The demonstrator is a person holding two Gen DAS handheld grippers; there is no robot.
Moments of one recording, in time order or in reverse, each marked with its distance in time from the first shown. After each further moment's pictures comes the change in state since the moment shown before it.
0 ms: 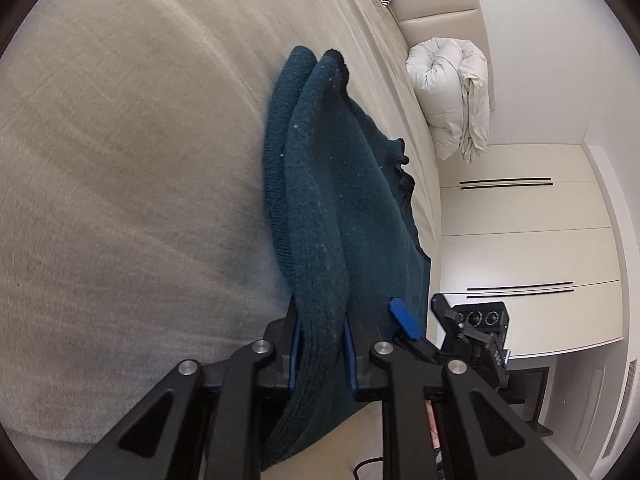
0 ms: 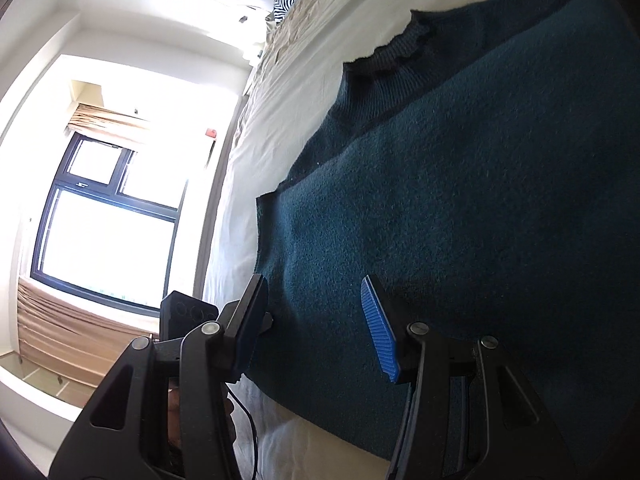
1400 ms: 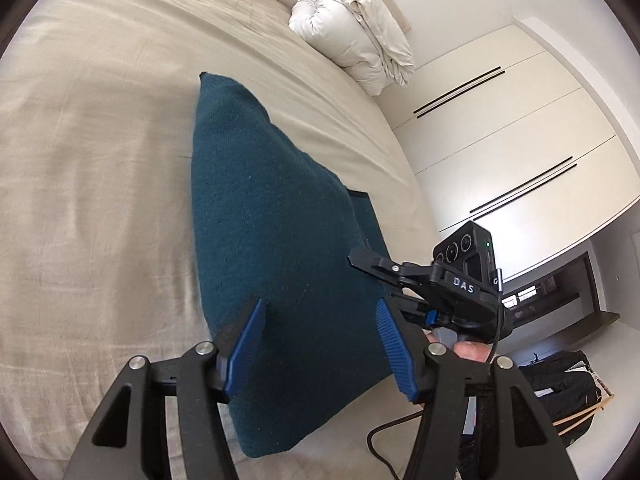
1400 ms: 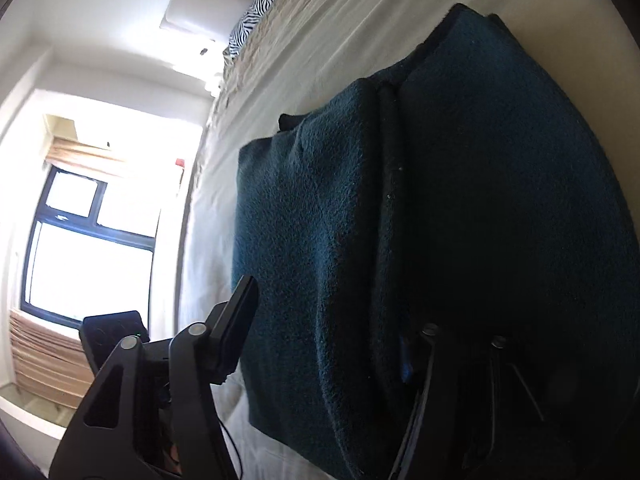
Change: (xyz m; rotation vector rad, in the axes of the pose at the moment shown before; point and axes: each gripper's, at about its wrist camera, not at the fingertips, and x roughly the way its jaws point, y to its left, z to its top) left arm 0.102 -0.141 -0.078 0.454 0.038 0.023; right arm -0.124 -0.081 0.060 -0.004 -0.068 -0.191
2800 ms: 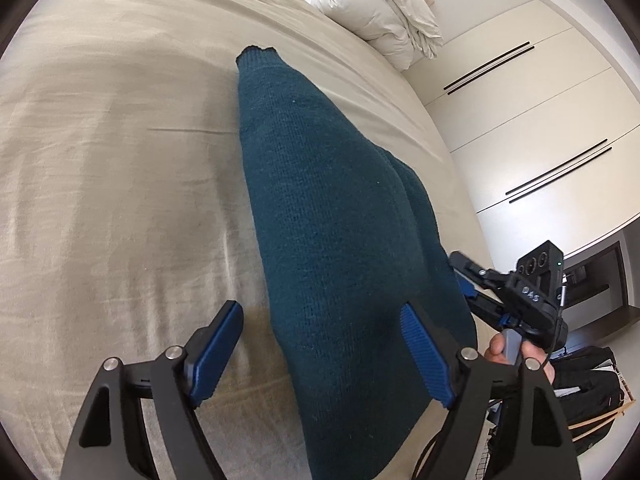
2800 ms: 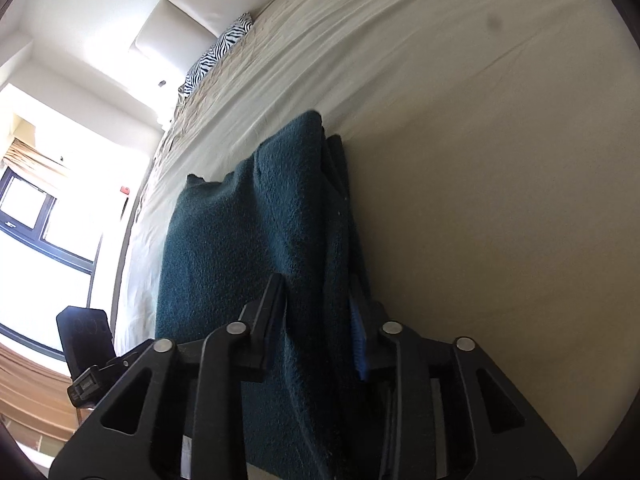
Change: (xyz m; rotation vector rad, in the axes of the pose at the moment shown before) left arm 0.075 -0.011 0.034 0.015 0.074 0.129; right arm -0.100 -0.059 -0.004 0.010 -0.240 -0.164
